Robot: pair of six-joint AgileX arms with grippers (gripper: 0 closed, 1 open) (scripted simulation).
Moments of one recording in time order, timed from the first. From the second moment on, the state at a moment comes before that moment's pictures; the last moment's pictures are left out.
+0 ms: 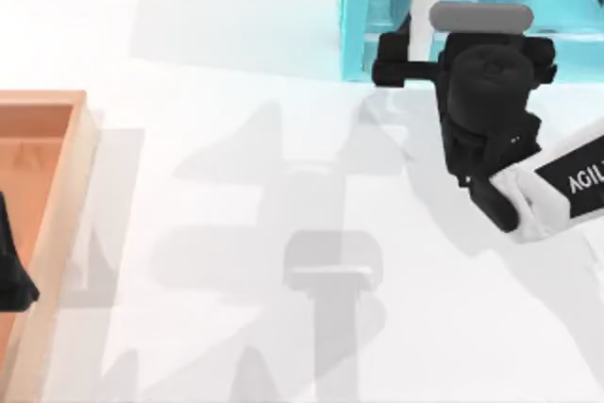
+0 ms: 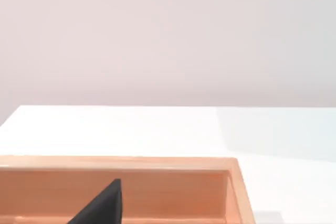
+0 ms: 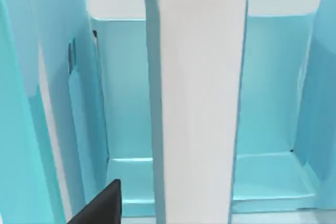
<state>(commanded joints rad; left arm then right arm) 0.00 0.00 0.00 0.00 0.00 0.00 0.49 2.12 0.98 1.06 0.55 0.08</state>
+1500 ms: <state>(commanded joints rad) 0.00 0.00 0.00 0.00 0.00 0.00 0.41 2.48 1.48 0.88 0.47 0.06</state>
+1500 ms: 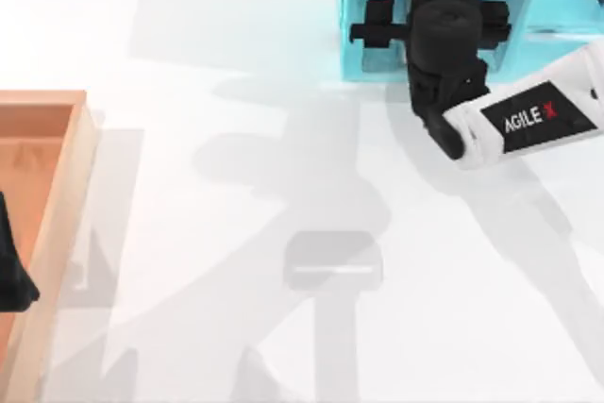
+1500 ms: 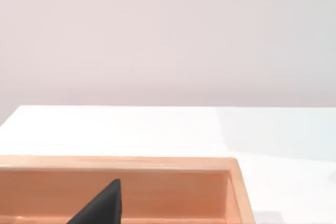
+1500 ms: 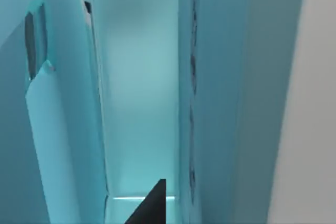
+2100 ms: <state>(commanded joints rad) 0.00 0.00 0.00 0.00 0.00 0.00 0.41 2.48 1.48 0.88 0.47 0.06</state>
